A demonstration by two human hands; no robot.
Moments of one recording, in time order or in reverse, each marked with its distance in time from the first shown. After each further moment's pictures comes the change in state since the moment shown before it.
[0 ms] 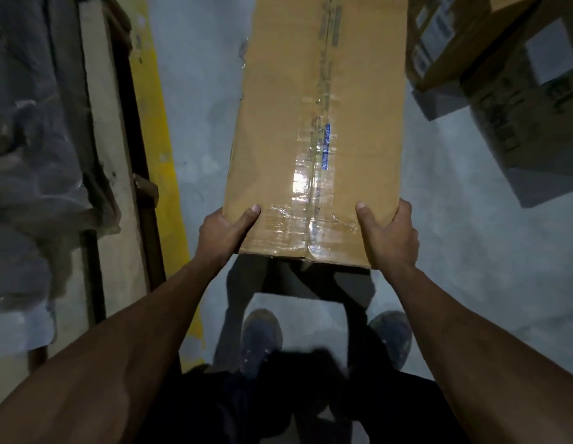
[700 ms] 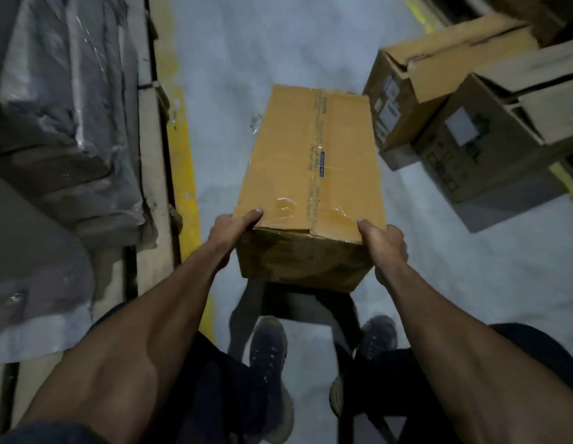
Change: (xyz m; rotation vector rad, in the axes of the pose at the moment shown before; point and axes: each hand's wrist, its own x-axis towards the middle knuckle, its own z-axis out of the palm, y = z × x) left_hand -0.063 0.044 -0.068 -0.230 -0.106 -0.082; right_hand -0.097 -0.037 -0.060 0.218 0.008 0.133
